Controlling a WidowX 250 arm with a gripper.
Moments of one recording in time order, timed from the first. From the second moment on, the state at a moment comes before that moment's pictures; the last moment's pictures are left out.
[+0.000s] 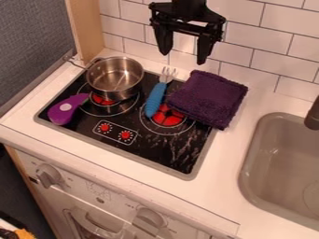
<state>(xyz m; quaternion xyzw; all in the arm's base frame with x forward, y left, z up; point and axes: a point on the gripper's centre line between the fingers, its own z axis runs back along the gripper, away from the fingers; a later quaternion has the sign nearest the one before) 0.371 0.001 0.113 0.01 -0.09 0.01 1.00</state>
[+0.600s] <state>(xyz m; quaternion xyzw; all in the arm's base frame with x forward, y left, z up) 0.377 0.062 0.076 0.02 -0.05 0.05 1.00</state>
